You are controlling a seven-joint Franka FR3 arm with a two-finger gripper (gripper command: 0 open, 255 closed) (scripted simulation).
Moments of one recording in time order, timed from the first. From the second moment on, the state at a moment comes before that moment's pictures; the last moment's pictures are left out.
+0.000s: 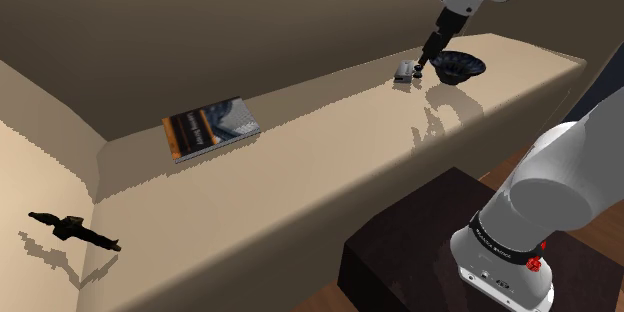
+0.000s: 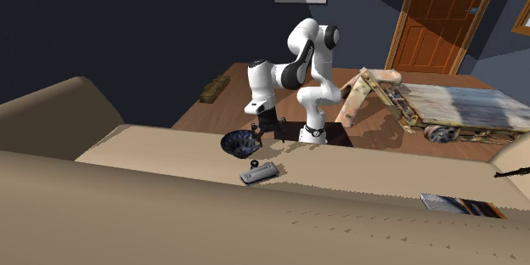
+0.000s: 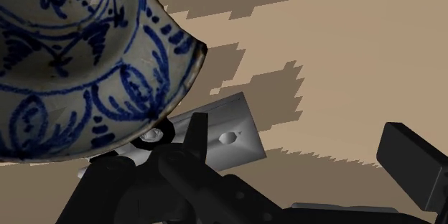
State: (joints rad) arm 0.02 -0.25 -0.66 -2.22 0.12 2.06 -0.81
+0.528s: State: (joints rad) arm 0.02 -0.24 -0.66 -2.22 0.12 2.07 -0.81
